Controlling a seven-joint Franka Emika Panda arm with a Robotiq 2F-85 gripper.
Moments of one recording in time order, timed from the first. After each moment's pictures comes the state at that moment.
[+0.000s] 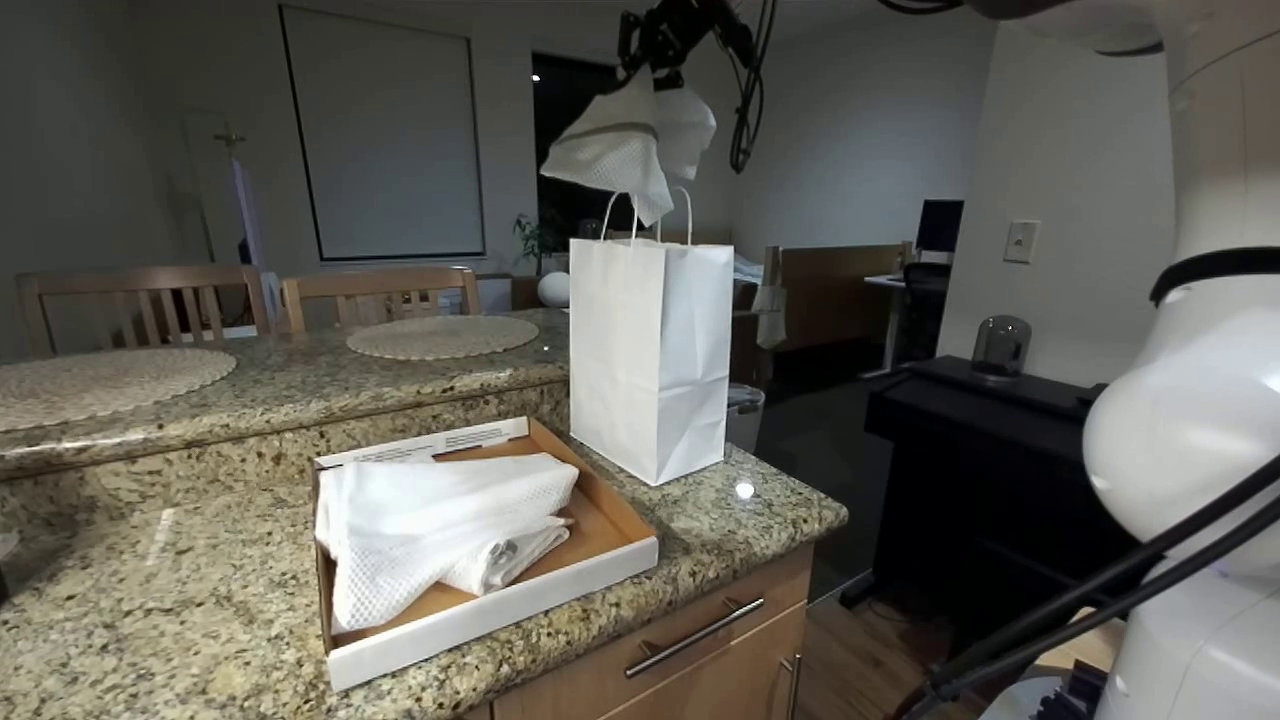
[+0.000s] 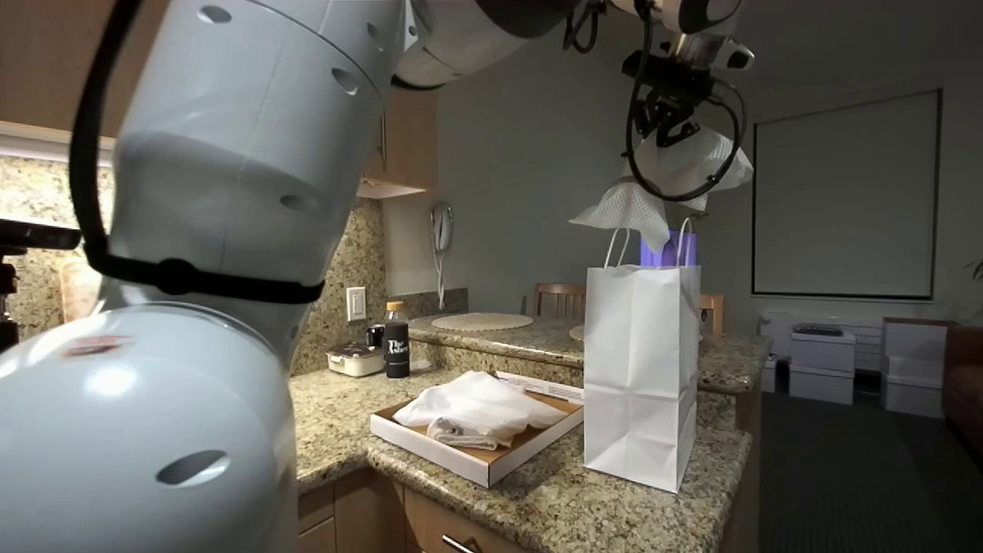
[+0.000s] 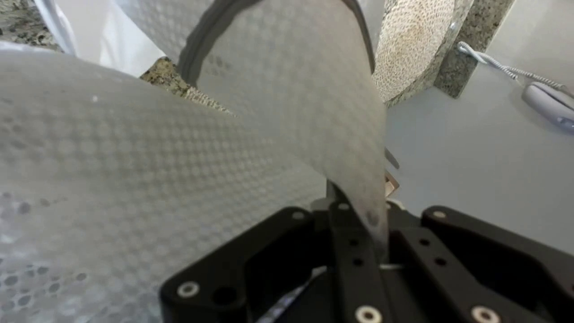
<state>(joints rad) -0.43 0.32 0.21 -1.08 0.63 1.81 -0.10</state>
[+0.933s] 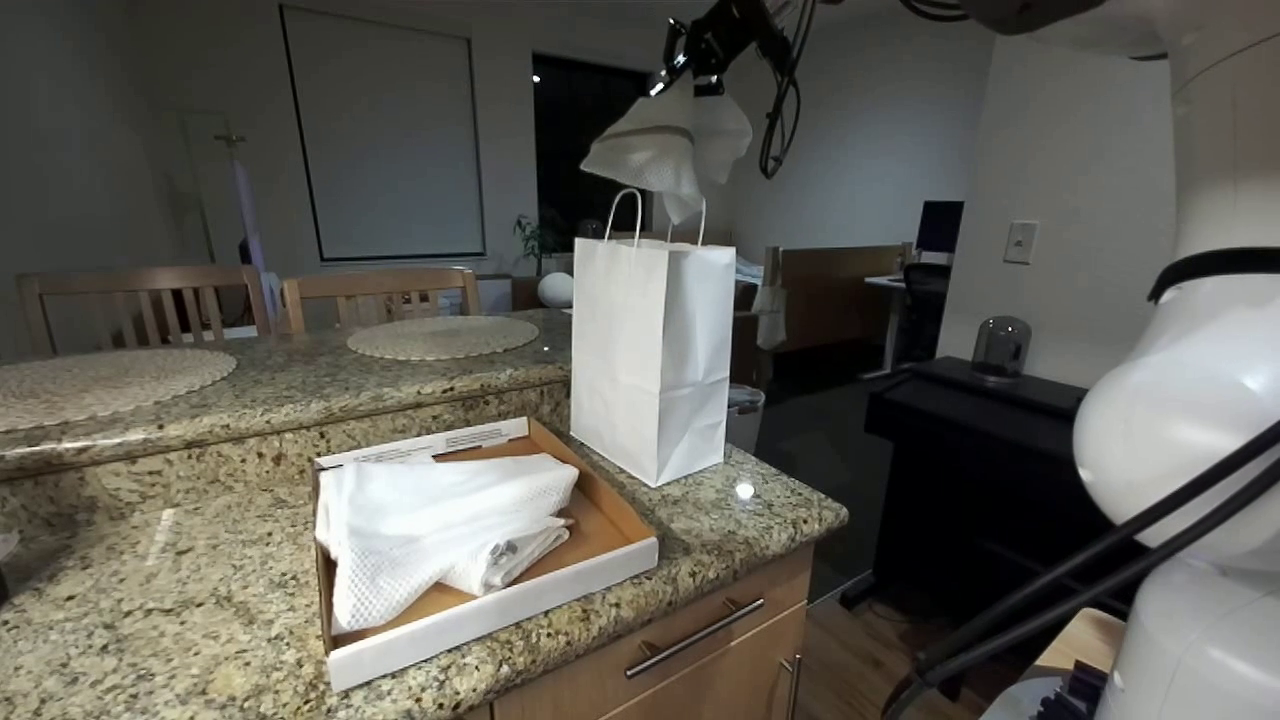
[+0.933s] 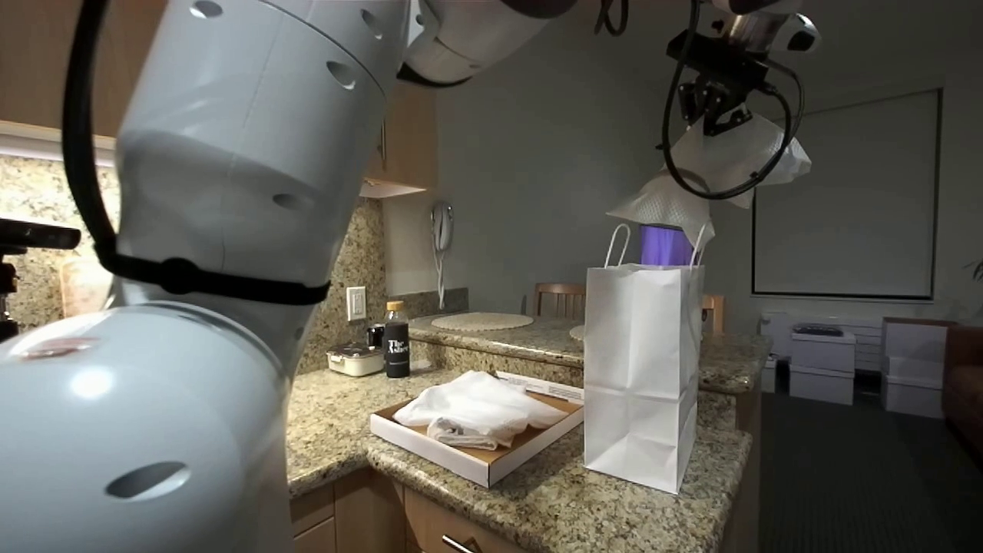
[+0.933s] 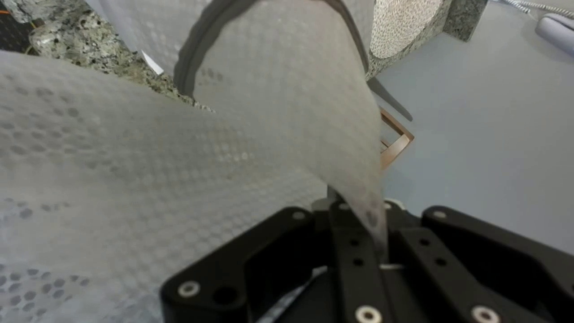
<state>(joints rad) -0.51 0.33 0.16 -1.07 0.73 1.83 -0.10</state>
